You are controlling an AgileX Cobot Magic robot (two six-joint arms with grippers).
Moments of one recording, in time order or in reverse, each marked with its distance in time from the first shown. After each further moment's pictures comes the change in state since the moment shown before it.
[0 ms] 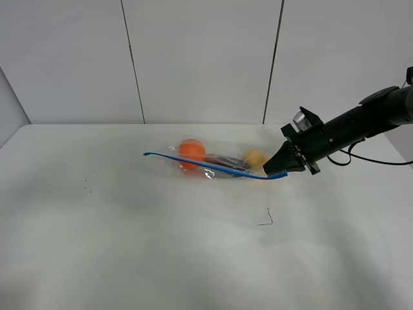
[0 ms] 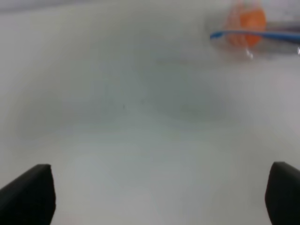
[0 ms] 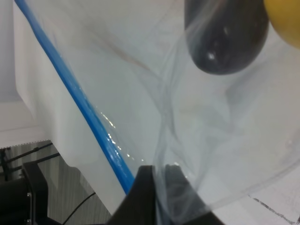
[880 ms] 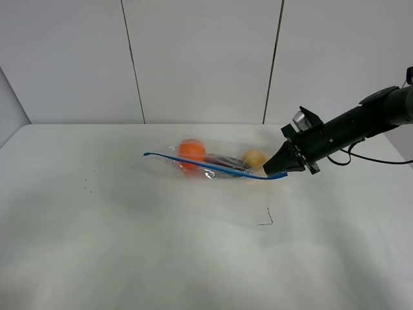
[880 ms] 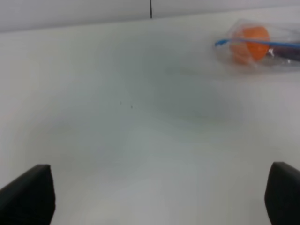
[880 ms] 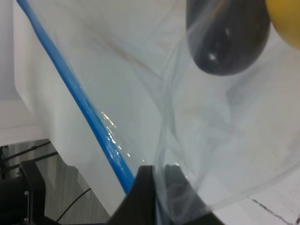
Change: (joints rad) left arm 0.000 -0.333 0.138 0.043 0.087 -0.096; right arm 0.000 0.000 0.000 0.000 0.000 -0.015
